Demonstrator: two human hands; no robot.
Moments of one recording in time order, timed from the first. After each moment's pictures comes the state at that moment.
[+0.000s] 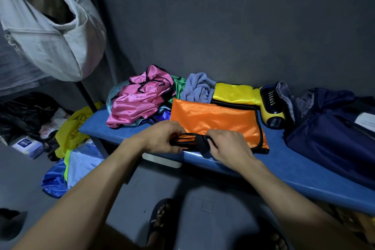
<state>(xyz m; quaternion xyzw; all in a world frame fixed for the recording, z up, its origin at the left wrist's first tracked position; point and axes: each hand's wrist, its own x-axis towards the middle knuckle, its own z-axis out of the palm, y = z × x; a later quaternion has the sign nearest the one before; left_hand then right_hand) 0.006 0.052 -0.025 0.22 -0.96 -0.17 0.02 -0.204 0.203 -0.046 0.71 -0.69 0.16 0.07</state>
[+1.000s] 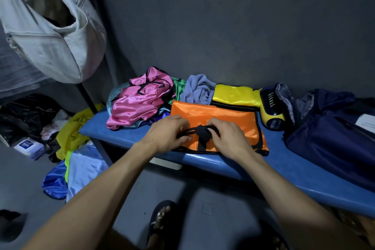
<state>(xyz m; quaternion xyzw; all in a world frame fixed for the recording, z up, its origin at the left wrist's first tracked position) -0.017 0.065 -0.026 0.30 -0.95 -0.07 0.12 -0.215 0.184 -0.036 0.66 -0.69 0.29 -0.06</state>
